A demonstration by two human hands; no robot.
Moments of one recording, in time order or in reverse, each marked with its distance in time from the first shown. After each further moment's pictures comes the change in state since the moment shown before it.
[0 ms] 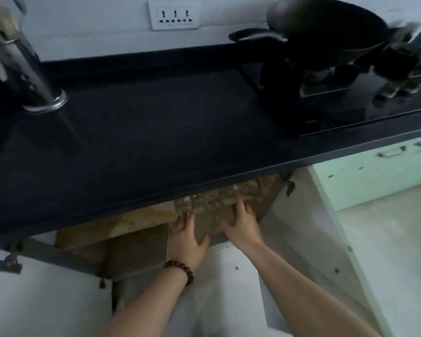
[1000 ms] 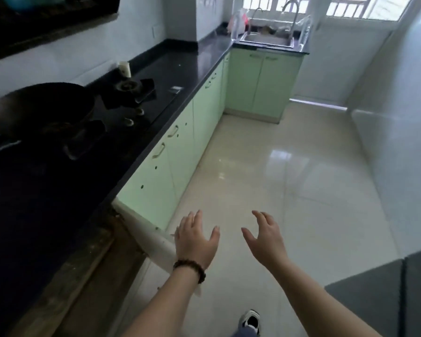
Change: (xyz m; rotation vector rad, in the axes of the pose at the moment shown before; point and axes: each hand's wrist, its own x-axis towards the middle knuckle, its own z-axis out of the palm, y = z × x) left_hand -0.212 0.322 -0.008 0.125 -0.465 0.743; right_hand -0.361 0.086 -0.256 0.090 0.728 0.680
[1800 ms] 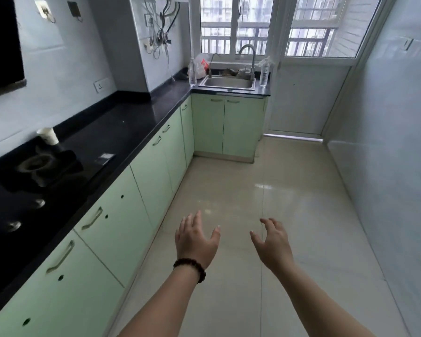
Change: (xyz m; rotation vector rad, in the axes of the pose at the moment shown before) left_hand 0.321 0.324 0.112 0.001 0.072 0.119; right_hand 0.378 0.134 -0.221 0.078 0.152 0.079
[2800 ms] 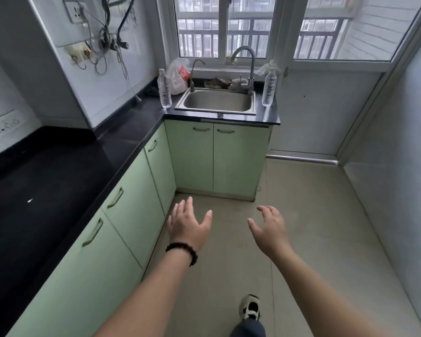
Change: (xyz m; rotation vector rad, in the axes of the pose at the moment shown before) left_hand 0.659 0.144 0.121 -0.009 -0.031 -0.015; right_hand 0.672 -0.071 0.010 0.002 0.028 -0.004
